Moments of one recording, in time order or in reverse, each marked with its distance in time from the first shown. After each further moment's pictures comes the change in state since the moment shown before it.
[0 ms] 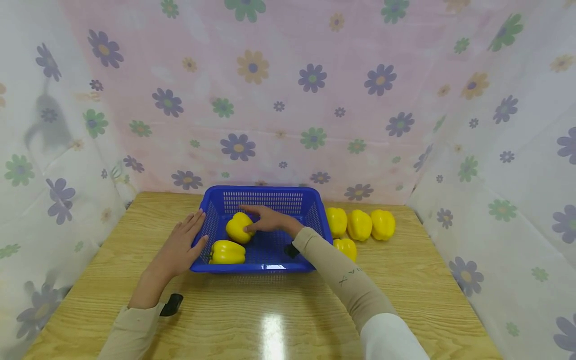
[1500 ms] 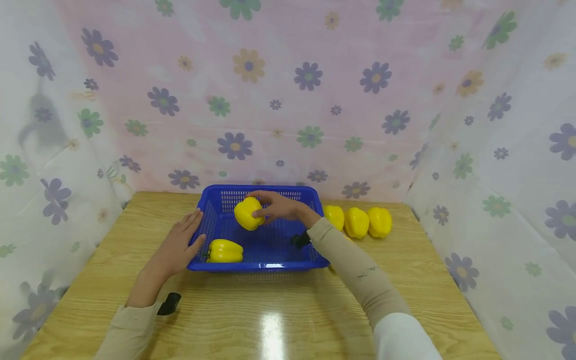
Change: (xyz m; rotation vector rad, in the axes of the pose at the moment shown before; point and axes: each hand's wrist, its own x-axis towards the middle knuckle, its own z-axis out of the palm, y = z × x) left_hand 0.003 -0.002 0.002 -0.018 0.000 0.004; right_hand -0.029 -0.006 -0.042 0.424 -0.039 0.023
